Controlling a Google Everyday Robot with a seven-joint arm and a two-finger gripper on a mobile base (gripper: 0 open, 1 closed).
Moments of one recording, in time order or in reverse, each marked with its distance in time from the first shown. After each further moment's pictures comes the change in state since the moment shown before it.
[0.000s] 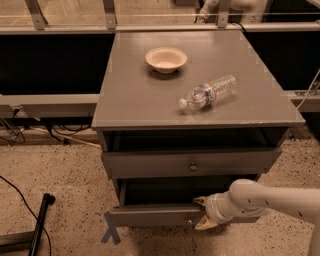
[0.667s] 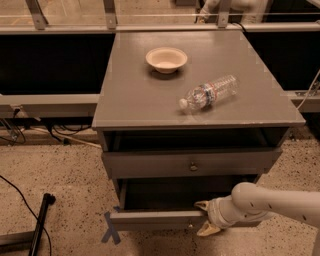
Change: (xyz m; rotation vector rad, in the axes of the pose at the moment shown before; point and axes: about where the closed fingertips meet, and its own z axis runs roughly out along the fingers) arm 0.004 0.019 -0.005 -0.028 0.009 0.017
